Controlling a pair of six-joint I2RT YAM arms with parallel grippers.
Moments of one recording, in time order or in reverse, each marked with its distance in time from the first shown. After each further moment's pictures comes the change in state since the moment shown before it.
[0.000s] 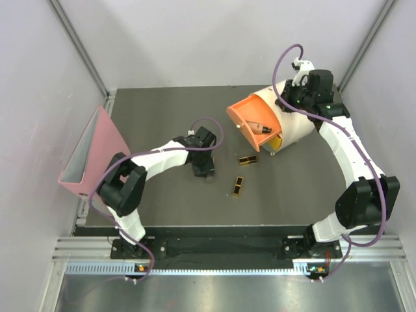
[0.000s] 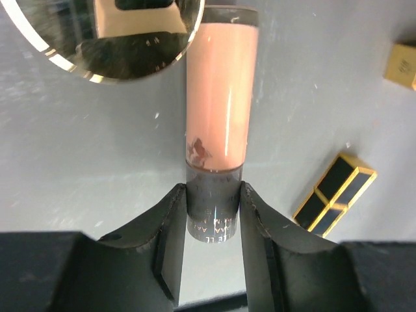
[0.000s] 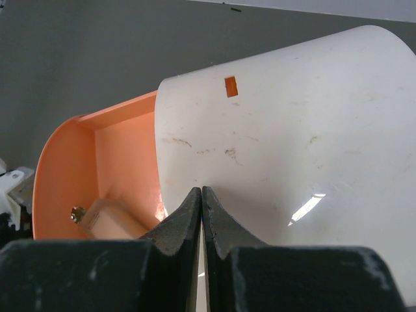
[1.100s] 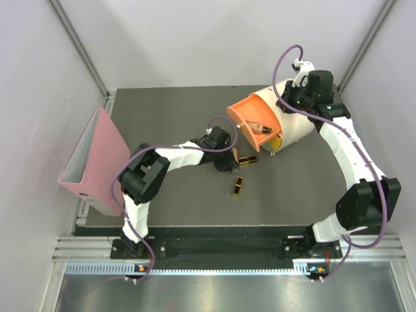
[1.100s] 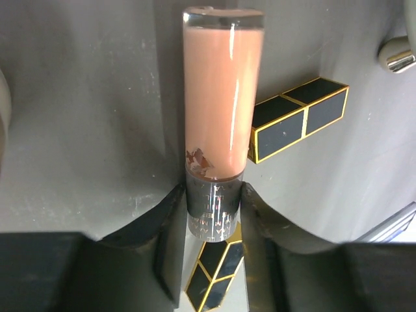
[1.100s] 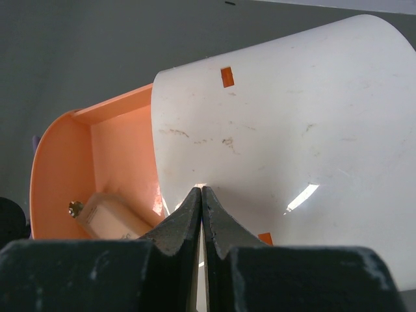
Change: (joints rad) left arm -0.058 0.201 0.086 0.359 0.150 -0.120; right arm 0.006 -0.013 0.000 -0.026 0.026 -0.002
